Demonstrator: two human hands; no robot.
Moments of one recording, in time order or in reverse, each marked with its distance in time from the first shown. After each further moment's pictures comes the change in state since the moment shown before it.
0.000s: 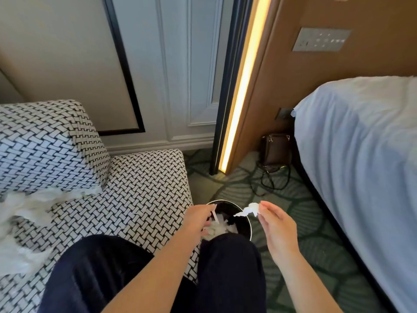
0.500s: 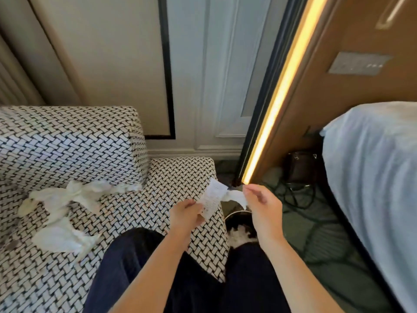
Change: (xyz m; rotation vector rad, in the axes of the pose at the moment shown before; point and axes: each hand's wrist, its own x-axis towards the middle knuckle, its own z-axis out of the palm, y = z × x) left_hand -0.024 0.007 -0.111 -0.143 0.207 0.266; right_hand -0.054 -0.005 0.107 -0.318 -0.271 -0.467
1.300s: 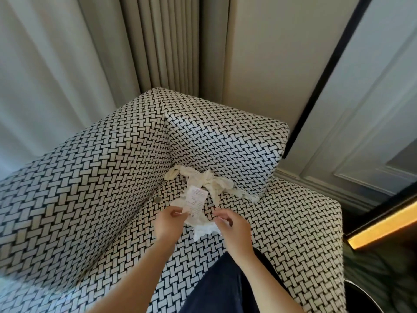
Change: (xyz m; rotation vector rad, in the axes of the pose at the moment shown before) left_hand 0.021 -0.038 -0.290 0.149 0.663 0.049; right_hand -0.105 0.026 0.282 -0.259 -0.844 -0.218
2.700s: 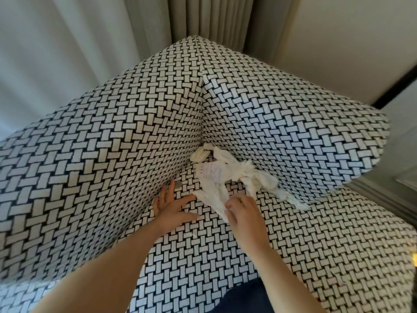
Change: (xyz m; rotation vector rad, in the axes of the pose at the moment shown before) left_hand 0.103 -0.068 -0.030 0.454 -0.359 0.046; right_hand 0.078 0.042 0.063 -0.647 -0.206 -0.369
